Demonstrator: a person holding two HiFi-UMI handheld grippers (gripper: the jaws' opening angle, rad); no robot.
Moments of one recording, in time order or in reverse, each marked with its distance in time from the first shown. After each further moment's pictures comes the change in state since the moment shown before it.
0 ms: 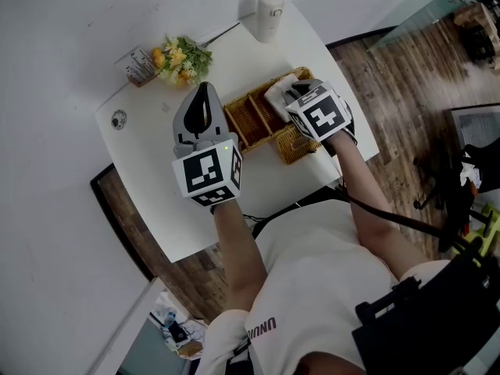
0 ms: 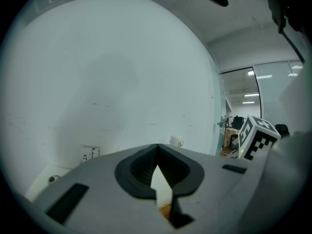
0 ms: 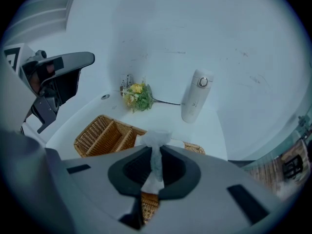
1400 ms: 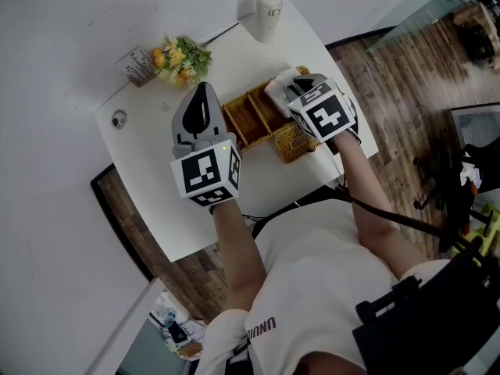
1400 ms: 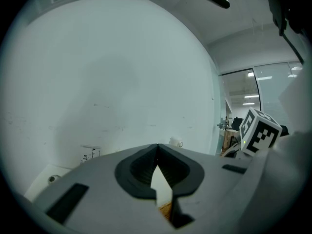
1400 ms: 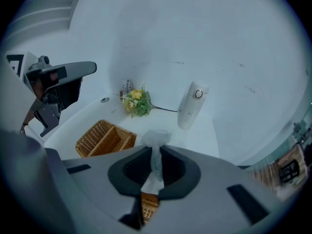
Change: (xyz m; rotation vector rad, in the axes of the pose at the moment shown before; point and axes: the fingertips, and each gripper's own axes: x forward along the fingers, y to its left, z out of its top) left arm -0.004 -0.001 0.003 -0.008 -0.013 -0.001; right arm -0.020 -0.005 0.015 -0.029 -0.044 -0.037
